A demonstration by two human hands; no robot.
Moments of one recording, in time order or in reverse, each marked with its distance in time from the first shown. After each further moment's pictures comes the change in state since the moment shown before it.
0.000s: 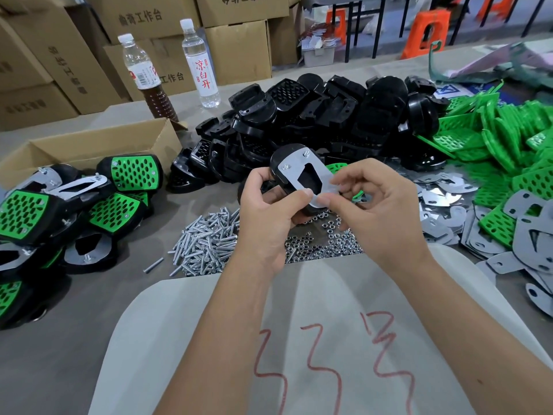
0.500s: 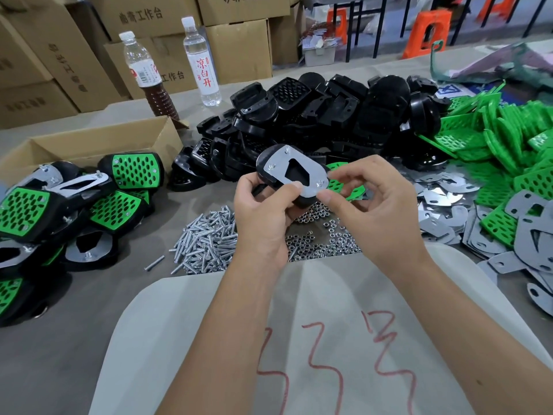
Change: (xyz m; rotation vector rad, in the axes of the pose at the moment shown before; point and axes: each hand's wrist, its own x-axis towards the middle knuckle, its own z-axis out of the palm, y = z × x) left_hand 0.005 -0.003 0.003 -0.164 0.157 -0.001; right_hand -0.003 0.003 0.003 -0.030 0.007 -0.025
